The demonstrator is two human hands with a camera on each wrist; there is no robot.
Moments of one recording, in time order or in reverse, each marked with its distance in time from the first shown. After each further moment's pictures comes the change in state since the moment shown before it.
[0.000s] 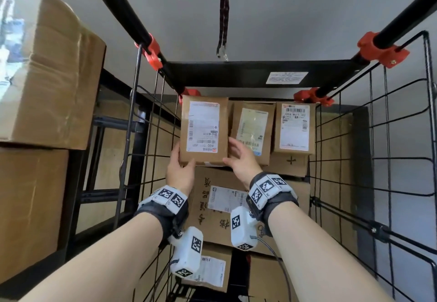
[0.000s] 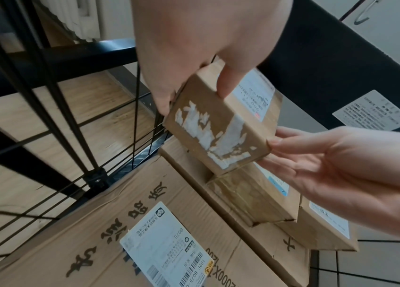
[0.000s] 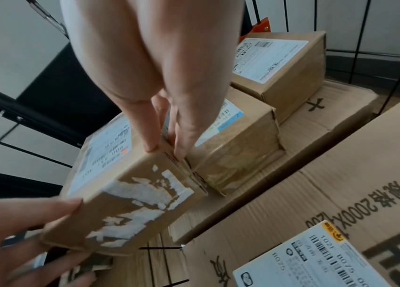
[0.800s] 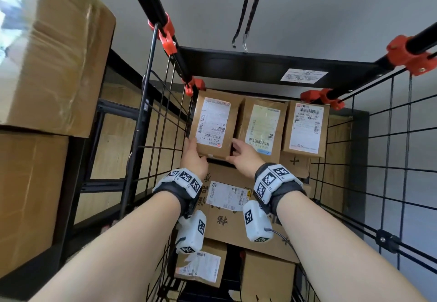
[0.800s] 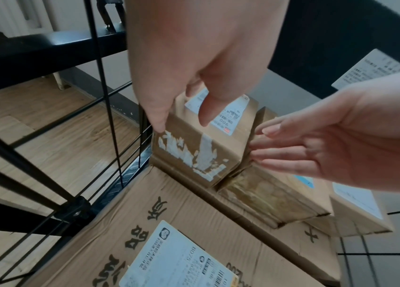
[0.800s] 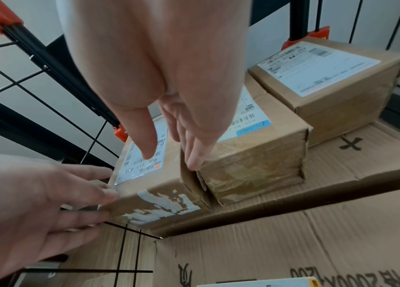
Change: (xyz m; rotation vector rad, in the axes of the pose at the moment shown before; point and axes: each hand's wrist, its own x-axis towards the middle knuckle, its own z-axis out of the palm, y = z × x) left_hand 0.037 -0.018 0.023 0.313 -0.178 0.013; right_hand 0.024 -0.004 0.007 -0.431 -0.104 0.146
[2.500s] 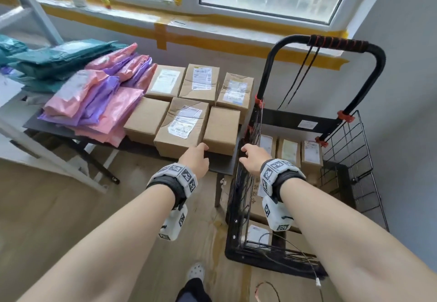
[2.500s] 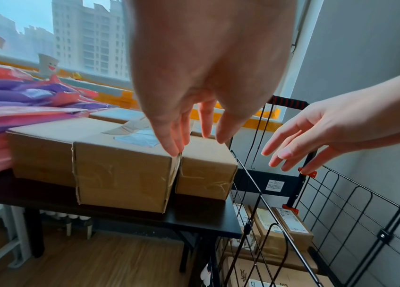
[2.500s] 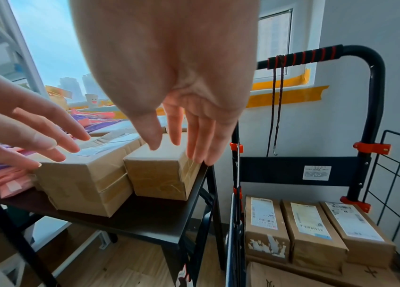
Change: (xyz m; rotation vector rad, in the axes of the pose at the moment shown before) left_hand -0.337 -0.120 -0.352 0.366 0.145 0.399; right_hand -0.362 -0.145 0.243 -0.758 0.397 -0.330
